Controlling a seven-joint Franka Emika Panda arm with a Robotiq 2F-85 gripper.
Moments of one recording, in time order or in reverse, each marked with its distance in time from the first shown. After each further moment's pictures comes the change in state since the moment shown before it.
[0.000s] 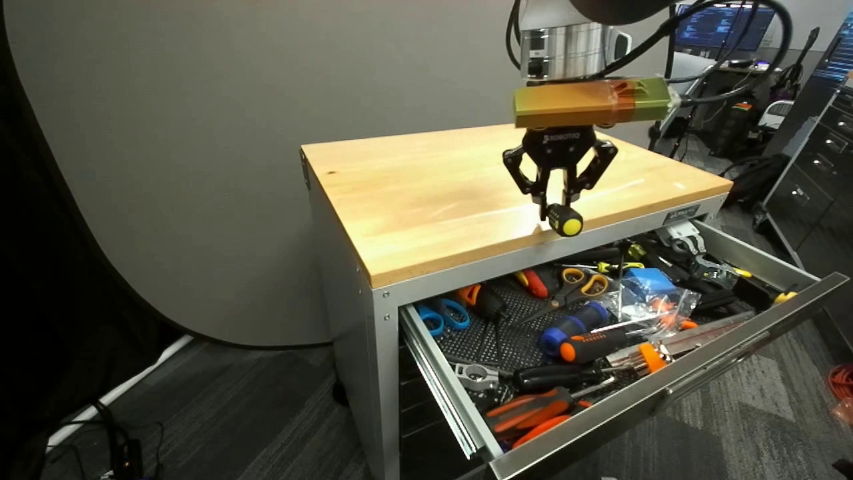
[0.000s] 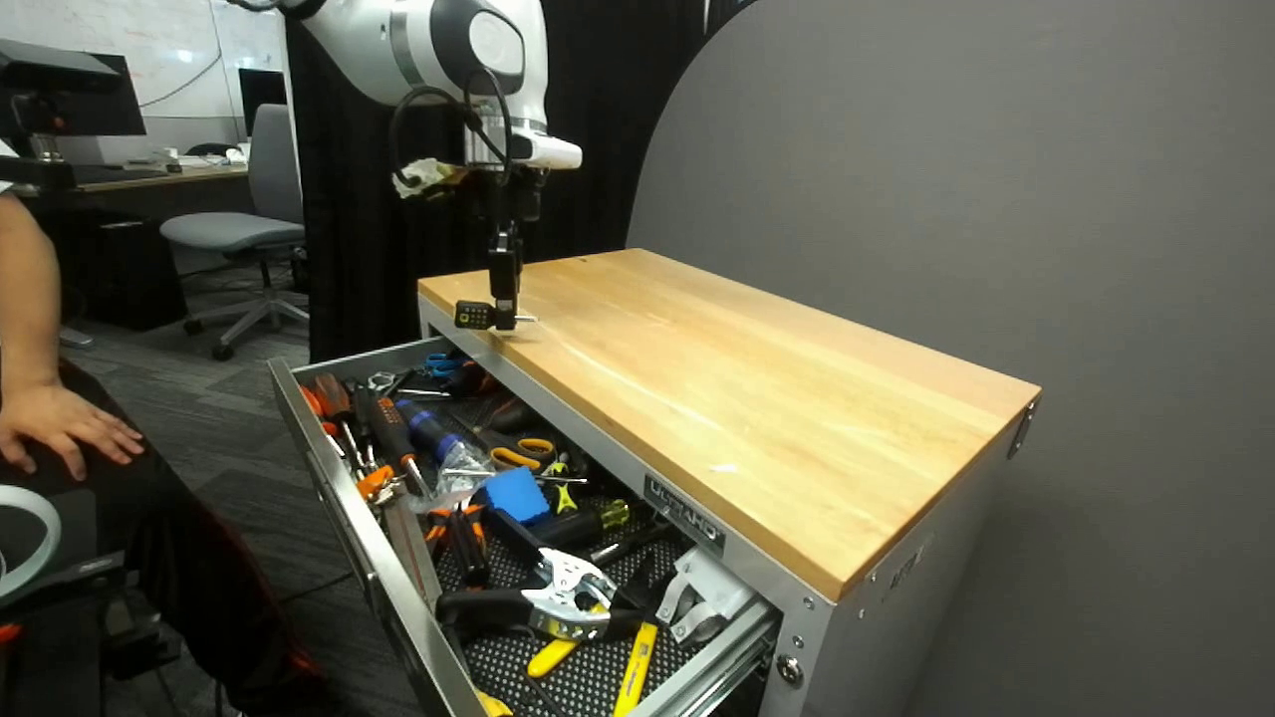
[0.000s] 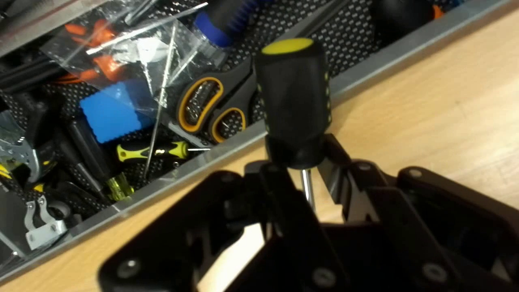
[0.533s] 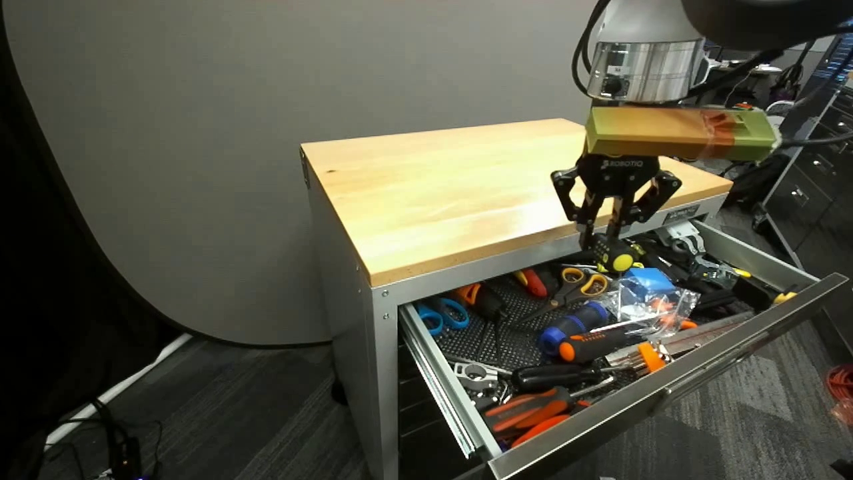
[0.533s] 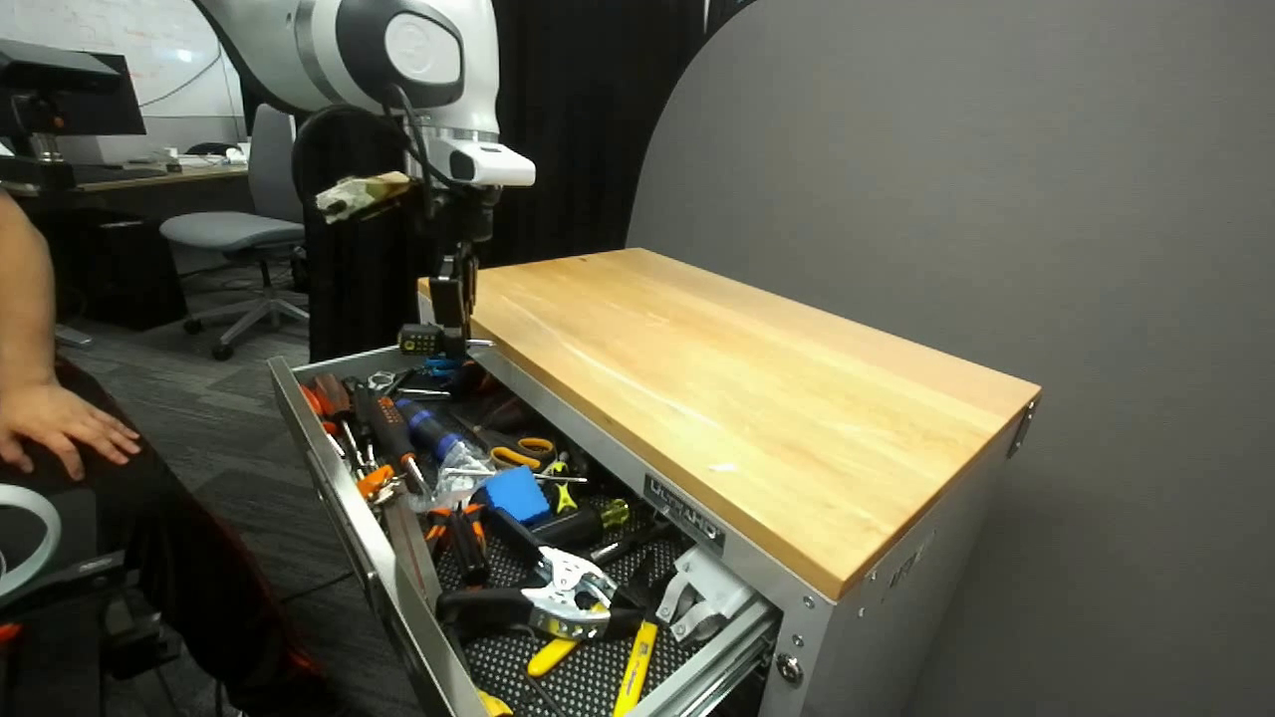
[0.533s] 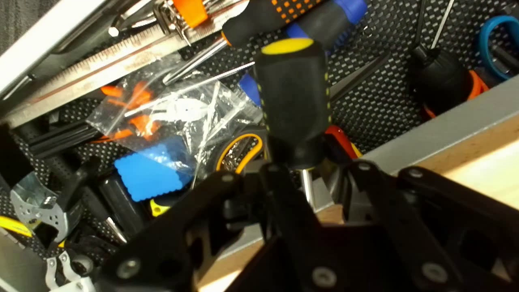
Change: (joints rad) arm -0.030 -0.199 0.012 -0.355 0.061 0.220 -0.025
